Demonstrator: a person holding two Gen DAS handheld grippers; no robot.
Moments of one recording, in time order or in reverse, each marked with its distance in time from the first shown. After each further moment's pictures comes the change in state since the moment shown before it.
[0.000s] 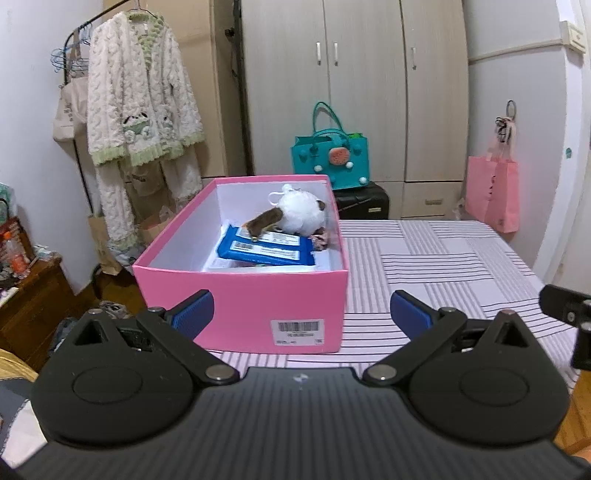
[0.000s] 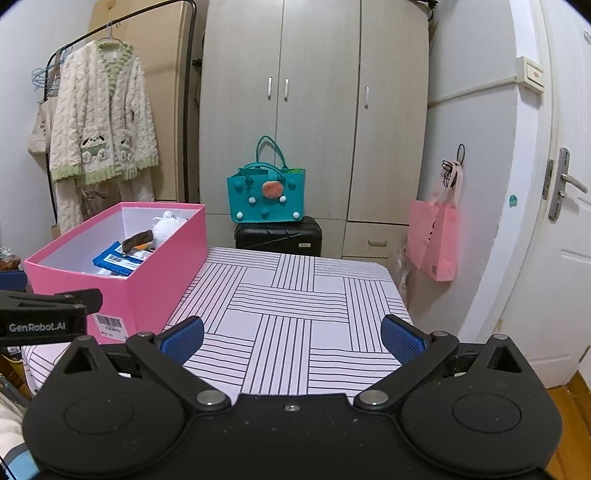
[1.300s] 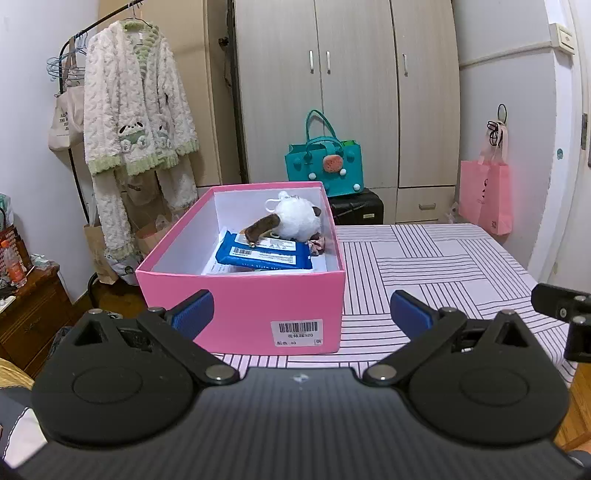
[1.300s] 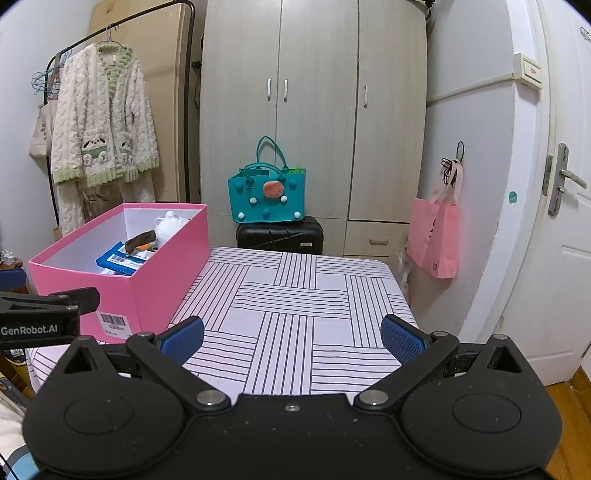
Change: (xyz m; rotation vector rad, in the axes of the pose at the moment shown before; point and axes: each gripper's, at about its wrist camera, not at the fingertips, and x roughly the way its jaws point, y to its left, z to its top) left arm -0.009 0.001 -0.005 0.013 -0.030 -0.035; right arm -0.002 0.001 -0.003 0.014 -0.002 0.004
